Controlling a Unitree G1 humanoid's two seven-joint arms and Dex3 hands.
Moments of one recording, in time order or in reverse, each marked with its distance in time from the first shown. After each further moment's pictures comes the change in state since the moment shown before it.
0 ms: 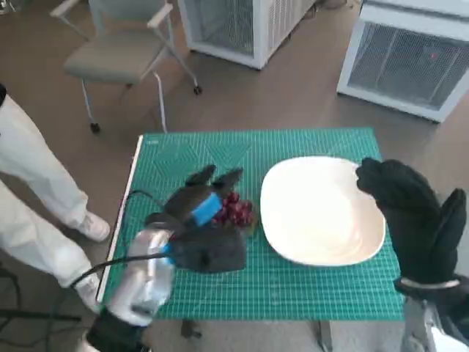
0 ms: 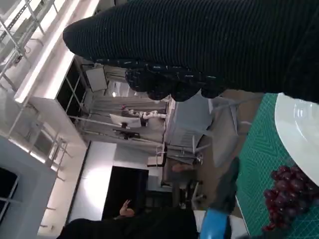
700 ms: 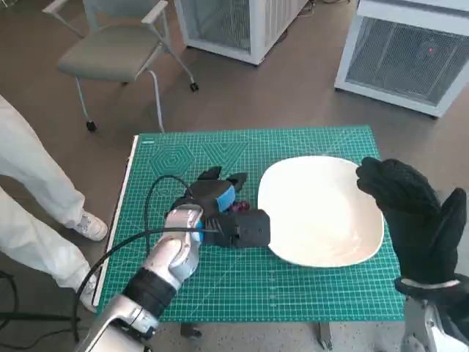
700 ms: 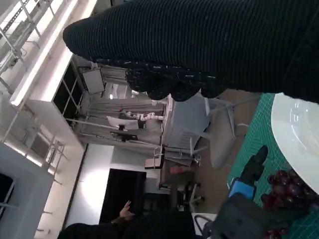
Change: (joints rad) left arm -0.245 -0.095 -0.111 0.582 0.008 -0.106 0.176; right arm 0.003 0.000 0.000 0.000 0.000 0.000 0.000
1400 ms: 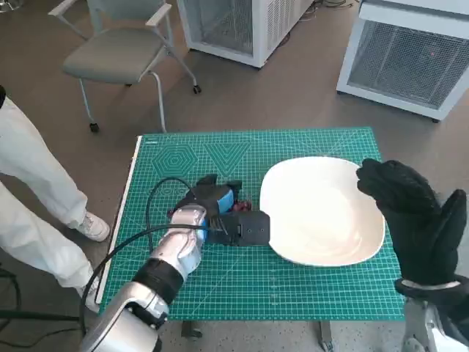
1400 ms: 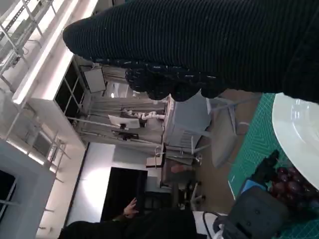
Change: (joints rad) left arm -0.099 -0.060 -0.022 0.286 -0.032 -0.045 0.045; right arm 0.002 0.000 -0.002 0.001 0.000 -0.001 0.000
